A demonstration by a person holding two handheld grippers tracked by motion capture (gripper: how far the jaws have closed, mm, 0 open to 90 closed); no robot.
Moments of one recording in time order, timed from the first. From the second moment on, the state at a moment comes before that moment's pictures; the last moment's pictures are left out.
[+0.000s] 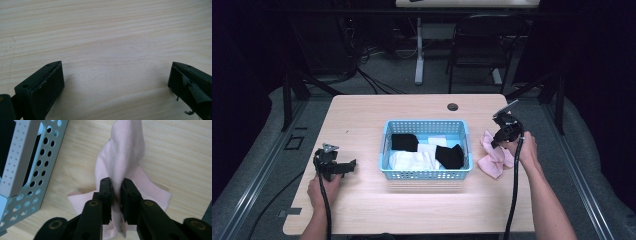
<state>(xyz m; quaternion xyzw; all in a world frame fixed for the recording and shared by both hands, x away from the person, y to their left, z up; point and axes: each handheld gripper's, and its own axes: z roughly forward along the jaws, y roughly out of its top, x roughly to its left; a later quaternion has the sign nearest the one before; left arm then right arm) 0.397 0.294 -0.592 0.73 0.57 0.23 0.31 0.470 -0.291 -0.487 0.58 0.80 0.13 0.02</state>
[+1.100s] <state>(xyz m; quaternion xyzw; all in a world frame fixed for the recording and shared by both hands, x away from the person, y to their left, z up) 0.397 0.294 -0.592 0.73 0.57 0.23 0.31 0.400 -0.305 -0.457 0.54 0.81 0.21 0.06</state>
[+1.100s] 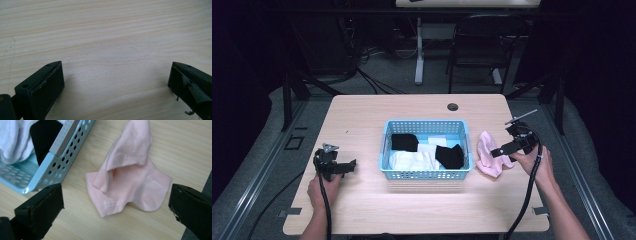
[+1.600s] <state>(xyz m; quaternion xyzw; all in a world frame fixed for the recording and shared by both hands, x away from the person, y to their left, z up) 0.397 0.294 -0.592 0.73 0.57 0.24 0.31 0.344 -0.298 -0.493 0.52 0.83 0.20 0.07</state>
